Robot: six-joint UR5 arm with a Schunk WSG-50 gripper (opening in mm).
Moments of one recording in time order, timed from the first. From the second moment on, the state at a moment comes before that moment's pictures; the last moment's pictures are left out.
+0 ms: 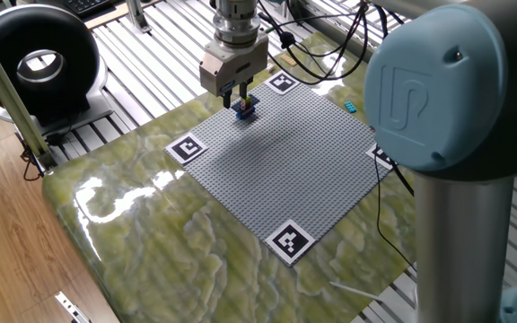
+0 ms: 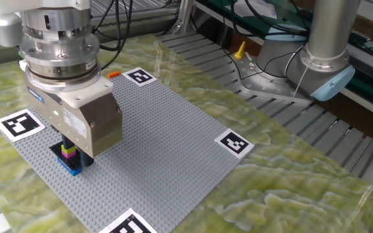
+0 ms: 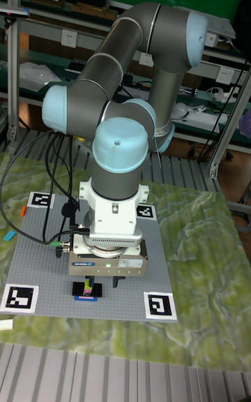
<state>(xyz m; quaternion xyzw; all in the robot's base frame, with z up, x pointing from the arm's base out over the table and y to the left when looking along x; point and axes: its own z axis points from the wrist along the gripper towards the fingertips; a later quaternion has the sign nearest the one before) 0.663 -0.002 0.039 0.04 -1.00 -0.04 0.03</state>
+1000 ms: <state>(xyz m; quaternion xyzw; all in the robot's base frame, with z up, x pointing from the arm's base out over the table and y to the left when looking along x) 0.658 -0.006 0.045 0.04 -1.00 -0.04 0.04</state>
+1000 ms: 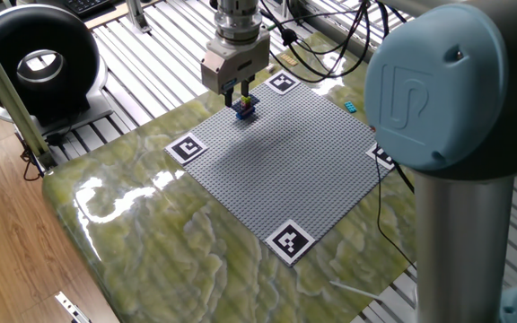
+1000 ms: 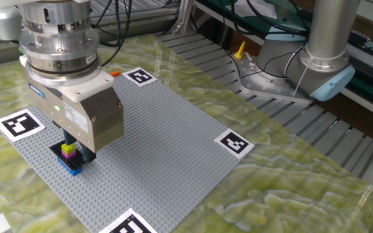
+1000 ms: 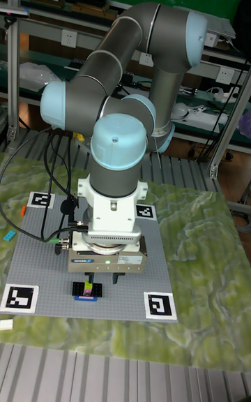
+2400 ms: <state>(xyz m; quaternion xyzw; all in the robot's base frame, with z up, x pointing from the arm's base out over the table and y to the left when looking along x) 0.655 -0.010 0.048 0.04 -1.00 -0.03 0.05</state>
